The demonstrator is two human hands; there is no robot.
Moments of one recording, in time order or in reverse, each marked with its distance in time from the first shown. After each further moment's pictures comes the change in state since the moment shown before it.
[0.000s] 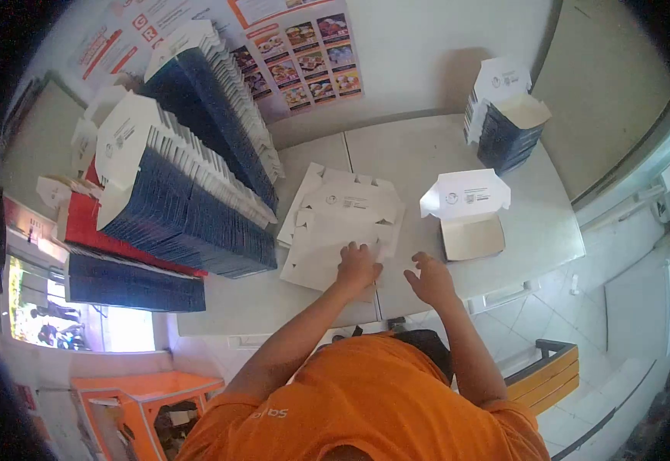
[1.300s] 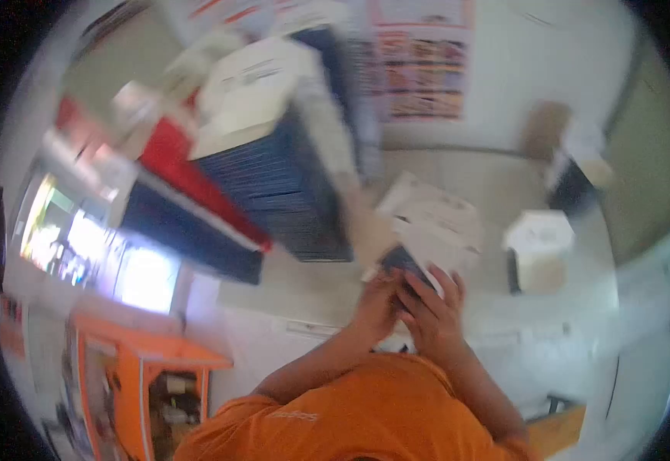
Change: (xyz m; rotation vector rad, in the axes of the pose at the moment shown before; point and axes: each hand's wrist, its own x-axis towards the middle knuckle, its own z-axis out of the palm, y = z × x) left_hand -0.165 -0.069 -0.128 -2.133 -0.114 -0.017; right_hand -0.069 -0.221 0.016 -0.174 0.327 -0.835
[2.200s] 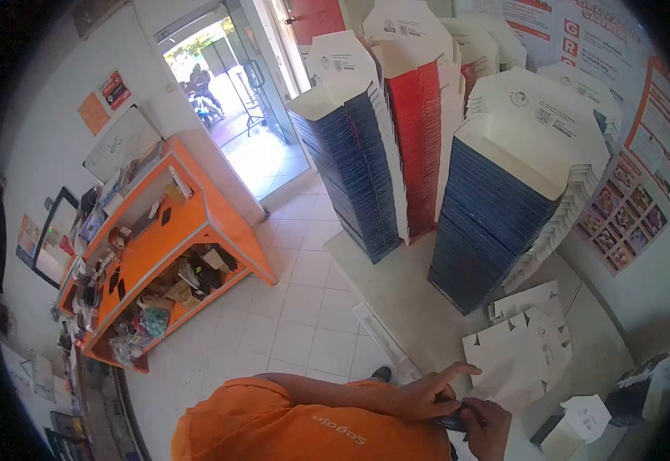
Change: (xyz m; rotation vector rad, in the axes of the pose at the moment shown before) left_hand -0.106 0.037 -0.030 0.810 -0.124 0.370; right_hand 0.009 0.004 0.021 0.662 -0.640 0.135
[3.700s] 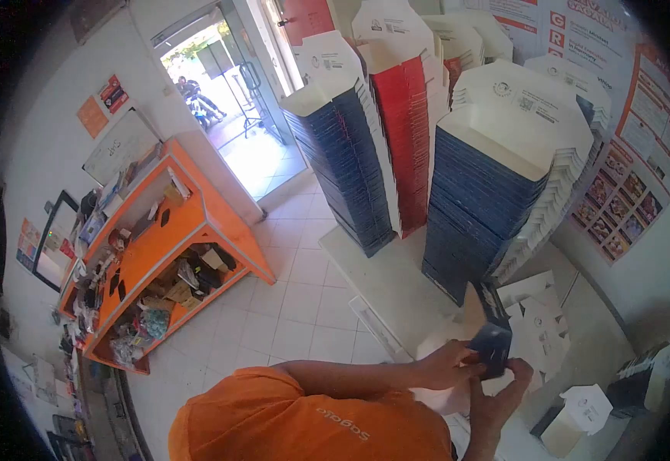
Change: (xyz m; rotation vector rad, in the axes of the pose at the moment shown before) left_hand 0.062 -0.011 0.004 0.148 0.073 -0.035; right_hand 0.022 0.002 0.009 -0.213 0.517 0.082
